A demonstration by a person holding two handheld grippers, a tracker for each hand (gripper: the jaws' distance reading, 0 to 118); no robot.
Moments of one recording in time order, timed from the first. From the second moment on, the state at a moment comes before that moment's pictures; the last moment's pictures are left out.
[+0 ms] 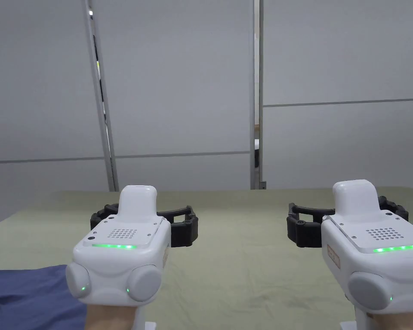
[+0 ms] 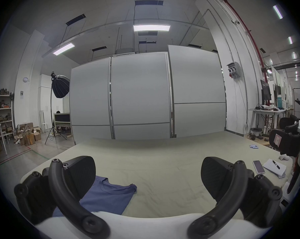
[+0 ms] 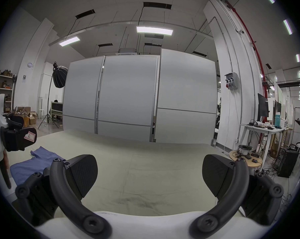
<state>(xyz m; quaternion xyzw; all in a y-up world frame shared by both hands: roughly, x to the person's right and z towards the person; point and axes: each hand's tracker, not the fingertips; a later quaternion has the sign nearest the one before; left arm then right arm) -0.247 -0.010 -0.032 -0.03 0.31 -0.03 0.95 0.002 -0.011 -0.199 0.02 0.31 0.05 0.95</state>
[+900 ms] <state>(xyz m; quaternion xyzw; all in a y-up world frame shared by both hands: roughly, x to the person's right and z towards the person) -0.244 -0.022 -0.035 -0.04 0.32 -0.03 0.95 0.007 -0.017 -0.204 0.01 0.32 0.03 0.95</state>
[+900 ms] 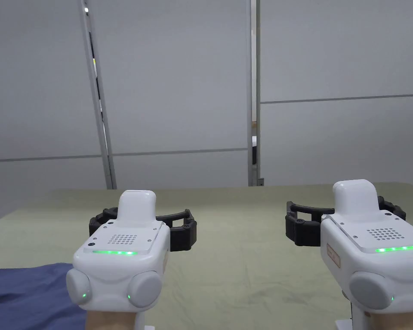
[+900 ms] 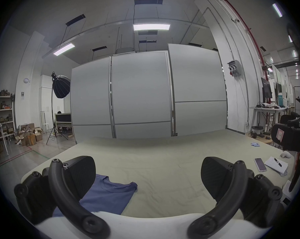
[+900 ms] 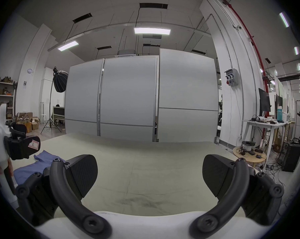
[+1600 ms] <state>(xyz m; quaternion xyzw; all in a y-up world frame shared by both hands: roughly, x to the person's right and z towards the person) -0.234 -0.015 -0.026 0.01 0.32 -0.05 0.95 0.008 -0.014 -0.200 0.02 0.31 0.01 0.95</state>
